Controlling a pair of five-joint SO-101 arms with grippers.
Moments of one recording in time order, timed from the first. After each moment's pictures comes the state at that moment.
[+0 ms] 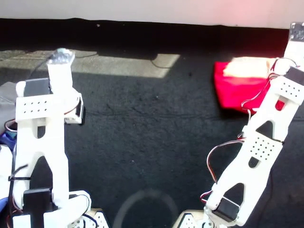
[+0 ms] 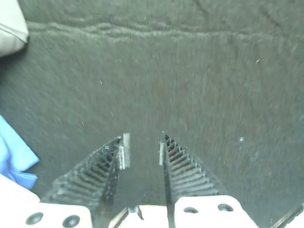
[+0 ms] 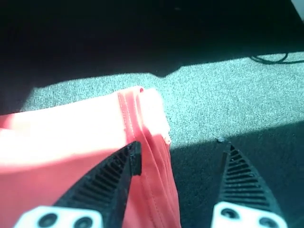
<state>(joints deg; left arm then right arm) -14.3 -16.0 12.6 86.9 -6.9 25.7 64.4 -85.7 68.5 19.7</state>
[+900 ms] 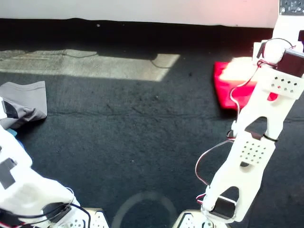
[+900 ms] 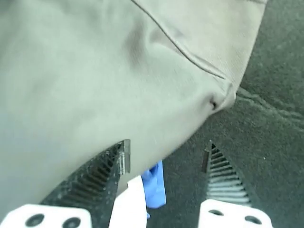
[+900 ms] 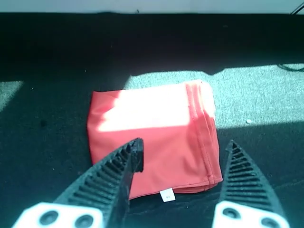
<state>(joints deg) -50.2 12.9 -11.0 76.2 -22.9 15.6 42.7 -94.2 100.4 15.1</state>
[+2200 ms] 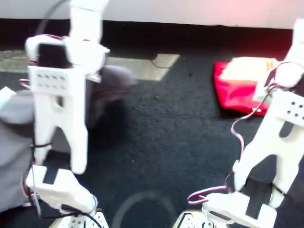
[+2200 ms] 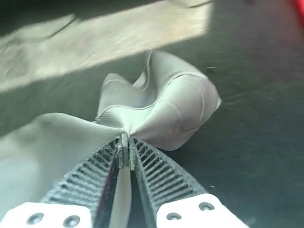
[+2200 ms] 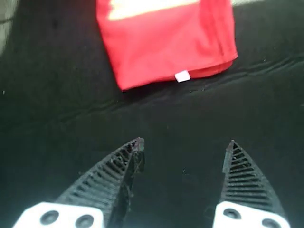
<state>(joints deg) 4.3 6.1 -44.6 100.6 -10.3 18.5 -8.0 -23.1 100.4 9.9</state>
